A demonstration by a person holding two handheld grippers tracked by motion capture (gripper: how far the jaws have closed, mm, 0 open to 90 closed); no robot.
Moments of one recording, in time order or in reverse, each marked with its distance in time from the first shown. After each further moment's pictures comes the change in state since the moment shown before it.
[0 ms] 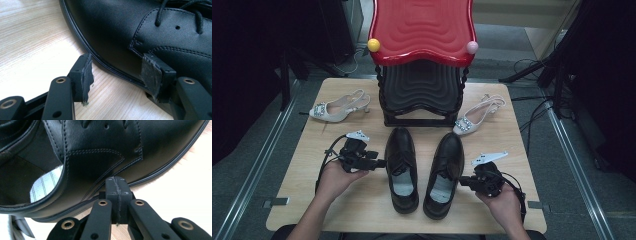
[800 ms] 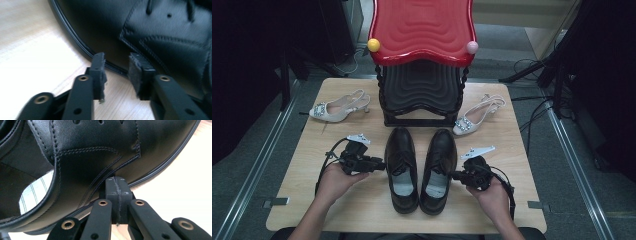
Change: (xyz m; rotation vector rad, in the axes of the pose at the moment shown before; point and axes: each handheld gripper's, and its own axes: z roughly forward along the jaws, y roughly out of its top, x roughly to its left) left arm -0.004 -0.007 0.005 0.046 -0.060 -0.012; right arm 0.004 0.021 0.024 0.012 -0.038 -0.013
